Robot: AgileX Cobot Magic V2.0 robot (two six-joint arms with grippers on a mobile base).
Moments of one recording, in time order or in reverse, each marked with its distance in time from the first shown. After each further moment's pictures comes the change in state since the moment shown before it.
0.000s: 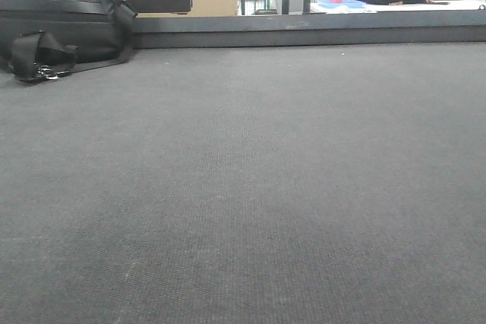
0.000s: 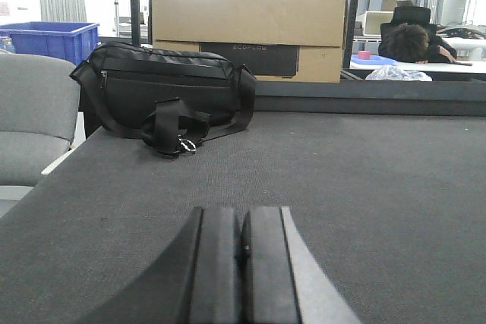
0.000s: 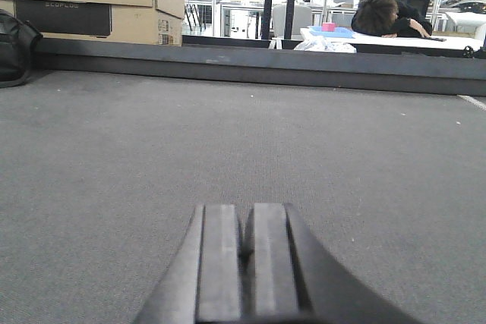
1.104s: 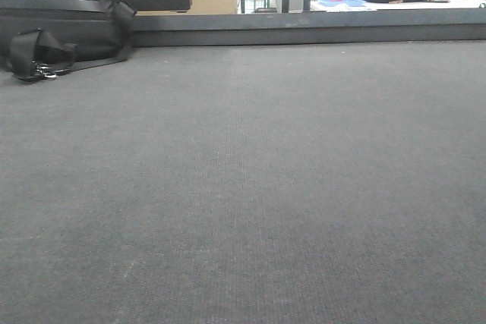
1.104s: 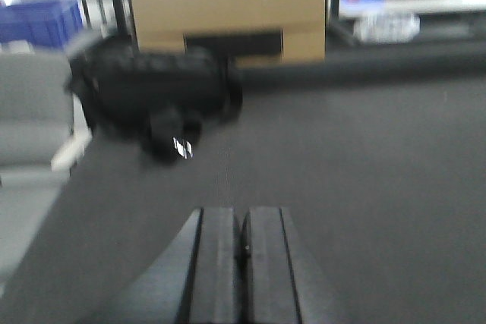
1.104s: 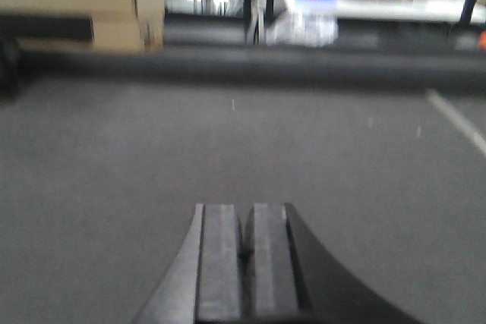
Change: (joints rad) left arm 0.000 0.334 -0.704 0.075 0.621 0.000; right arm 0.000 0.418 -0.785 0.003 0.606 0.000
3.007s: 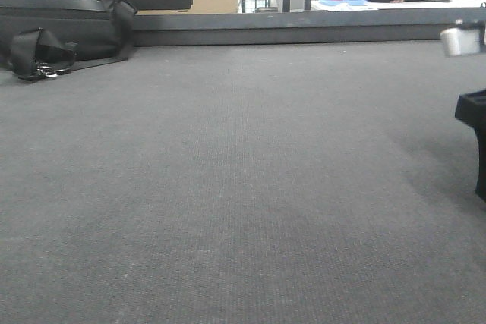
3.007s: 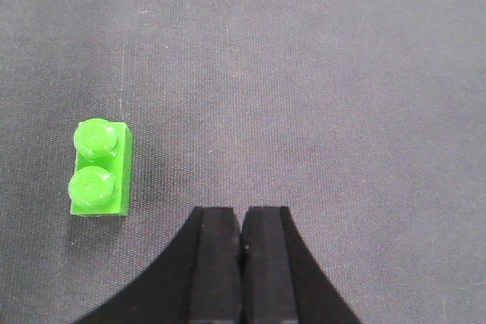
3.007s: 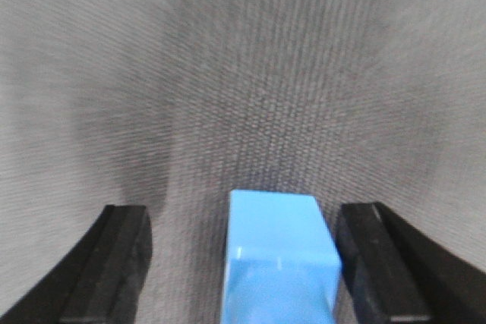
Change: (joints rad) left arm 0.000 0.661 -0.250 -0.092 0.318 -0.110; right arm 0.071 1.187 -0.199 0.077 0.290 -0.048
